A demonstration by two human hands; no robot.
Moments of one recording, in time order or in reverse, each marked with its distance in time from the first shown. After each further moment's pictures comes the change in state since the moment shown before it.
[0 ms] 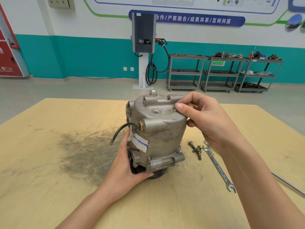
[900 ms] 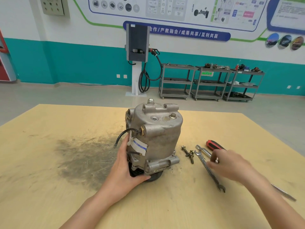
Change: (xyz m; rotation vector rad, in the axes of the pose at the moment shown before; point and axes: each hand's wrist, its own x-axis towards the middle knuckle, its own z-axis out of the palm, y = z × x) left_hand 0.000 0.008 -0.001 -0.013 -0.009 0.005; right_hand -0.050 0.076 -0.079 -1.276 -0.137 0.574
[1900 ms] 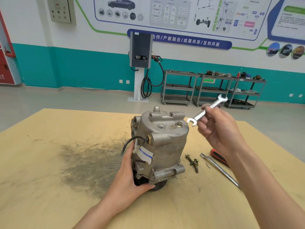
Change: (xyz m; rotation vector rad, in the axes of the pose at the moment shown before) left_hand 0.000 -0.002 -0.001 -0.026 -0.008 0.019; right_hand 0.002 -0.081 -0.078 1.881 0.073 -0.356
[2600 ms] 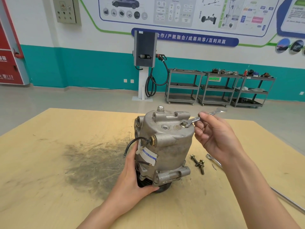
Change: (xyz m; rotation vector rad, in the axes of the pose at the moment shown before) left_hand 0.000 -0.003 0.001 0.007 0.001 -0.017; right_hand 0.002 0.023 0.009 0.092 -0.028 0.087
